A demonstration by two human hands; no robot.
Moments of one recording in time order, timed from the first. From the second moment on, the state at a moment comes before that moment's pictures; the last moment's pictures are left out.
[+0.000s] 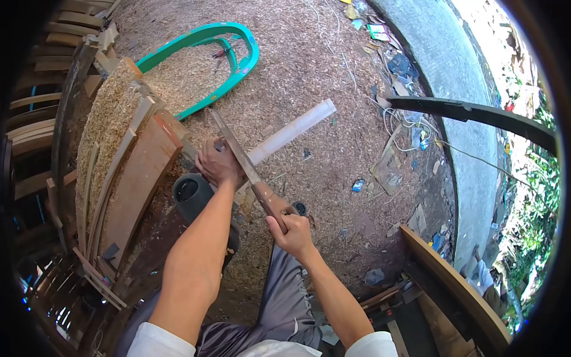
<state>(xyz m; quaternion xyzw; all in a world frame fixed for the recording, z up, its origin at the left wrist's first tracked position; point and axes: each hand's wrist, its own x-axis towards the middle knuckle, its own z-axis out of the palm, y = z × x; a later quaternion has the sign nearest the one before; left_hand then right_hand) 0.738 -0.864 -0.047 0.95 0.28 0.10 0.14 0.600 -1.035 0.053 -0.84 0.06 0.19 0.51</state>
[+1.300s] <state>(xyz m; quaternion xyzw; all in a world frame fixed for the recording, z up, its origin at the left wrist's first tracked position) 0.744 -0.868 -0.043 0.94 0.30 0.13 0.13 0.668 -1.001 0.192 -0.83 0.20 0.29 0.44</state>
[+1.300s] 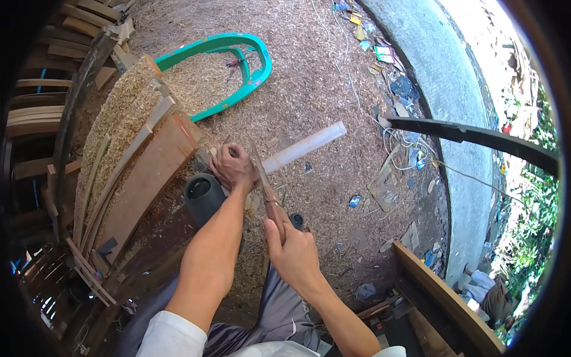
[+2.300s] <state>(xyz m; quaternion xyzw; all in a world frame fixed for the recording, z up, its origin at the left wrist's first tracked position) 0.737 -0.862 -0.057 0.93 0.25 0.16 0.20 0.548 -1.064 0.003 -0.81 0.07 0.13 0.57</state>
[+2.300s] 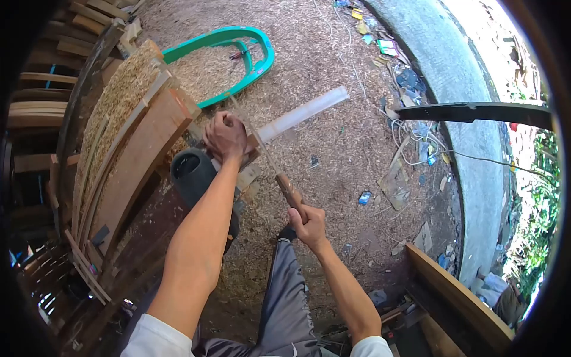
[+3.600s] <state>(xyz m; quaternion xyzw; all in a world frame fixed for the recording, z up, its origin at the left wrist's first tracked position) 0.717 -0.854 -0.040 0.97 0.15 0.08 0.14 0.594 -1.036 0.013 -0.83 -0.01 0.09 0.55</state>
